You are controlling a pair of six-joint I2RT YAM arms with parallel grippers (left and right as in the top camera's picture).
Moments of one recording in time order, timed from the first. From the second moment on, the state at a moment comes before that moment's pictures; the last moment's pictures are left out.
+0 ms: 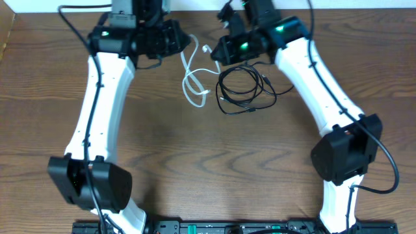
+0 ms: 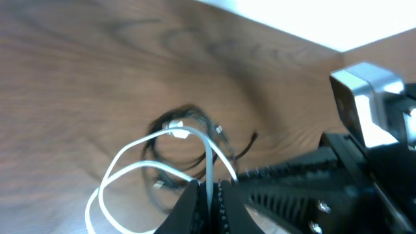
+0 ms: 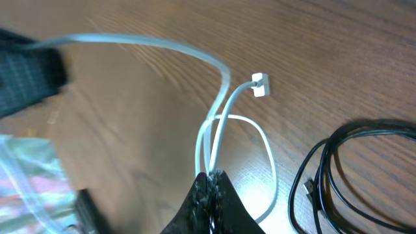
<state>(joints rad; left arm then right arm) -0.13 1.81 1.82 -0.86 0.54 -0.40 0.40 2.10 2.06 -0.92 -0.63 0.20</state>
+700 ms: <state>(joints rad) -0.29 1.98 1.82 -0.56 0.54 -0.95 0.26 2.11 2.06 -1.02 -0.94 0.03</state>
